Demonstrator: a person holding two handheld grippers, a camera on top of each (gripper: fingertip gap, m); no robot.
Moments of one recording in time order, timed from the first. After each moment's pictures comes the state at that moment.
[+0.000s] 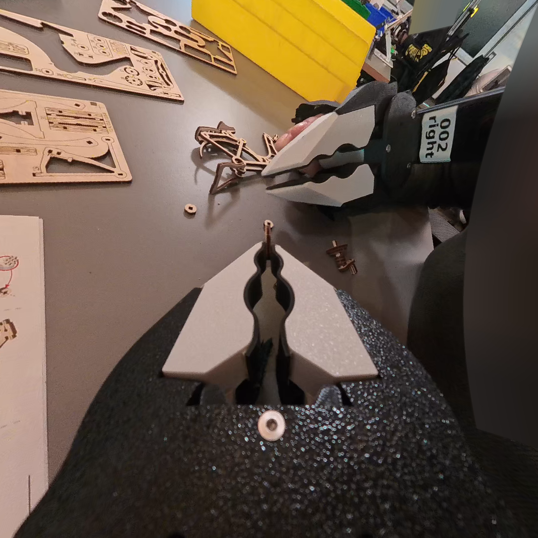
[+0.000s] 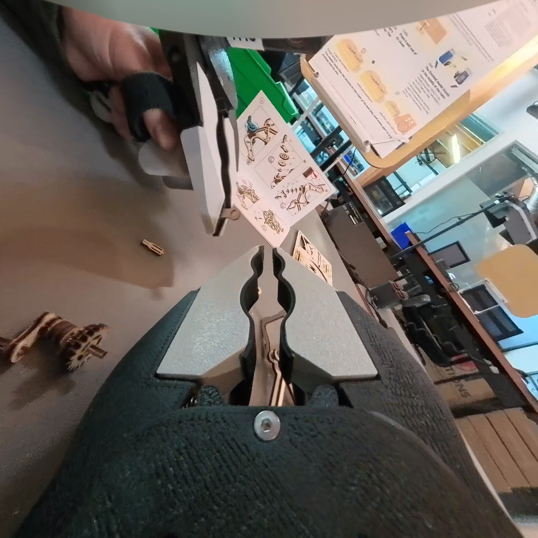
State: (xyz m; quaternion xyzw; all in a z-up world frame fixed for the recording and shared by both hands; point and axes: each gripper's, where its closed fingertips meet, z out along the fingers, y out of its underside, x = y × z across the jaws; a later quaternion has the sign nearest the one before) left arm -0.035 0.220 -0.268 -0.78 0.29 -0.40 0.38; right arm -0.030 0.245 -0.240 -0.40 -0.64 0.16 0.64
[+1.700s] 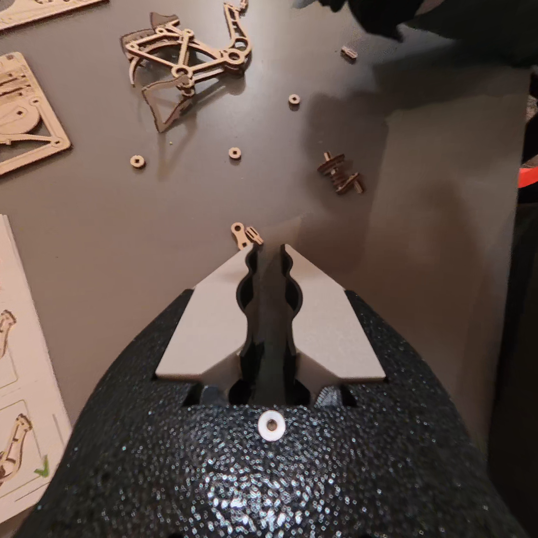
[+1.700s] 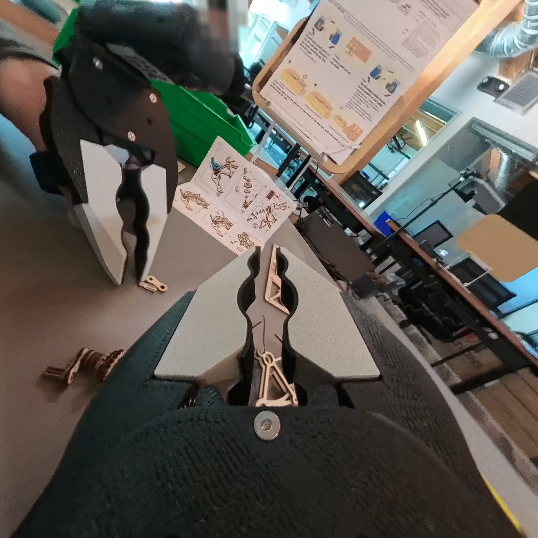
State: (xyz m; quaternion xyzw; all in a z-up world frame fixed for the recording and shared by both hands) left arm -0.034 0.180 -0.300 -0.81 0.44 -0.22 0.32; right arm -0.004 0.236 -0.190 -0.44 -0.57 0.19 0.67
